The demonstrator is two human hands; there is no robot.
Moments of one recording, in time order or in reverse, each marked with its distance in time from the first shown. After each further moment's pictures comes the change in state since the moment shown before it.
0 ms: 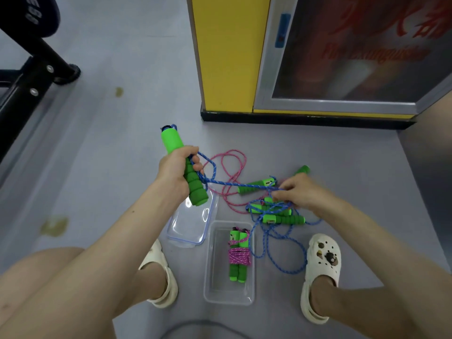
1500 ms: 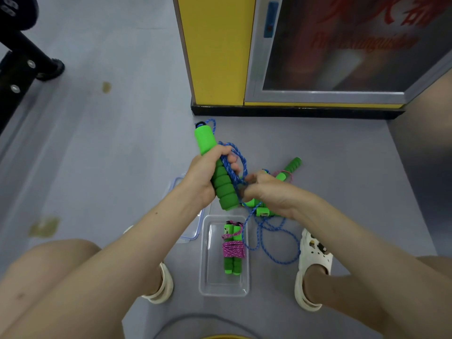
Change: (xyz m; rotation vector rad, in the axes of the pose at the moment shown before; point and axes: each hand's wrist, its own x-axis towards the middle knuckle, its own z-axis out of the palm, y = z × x) left_hand -0.029 -0.036 0.045 0.014 -0.294 -0.106; right_hand -0.011 -0.032 0.034 0.391 -0.201 0.056
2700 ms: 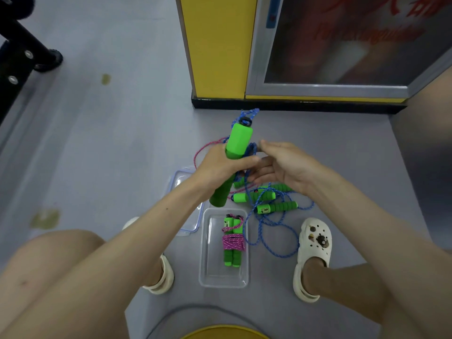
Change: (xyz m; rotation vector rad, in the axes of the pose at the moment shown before) left_hand -0.002 -0.009 -0.002 0.742 -0.139 0.262; right_hand -0.016 -0.028 -0.025 0.353 0.023 -0.121
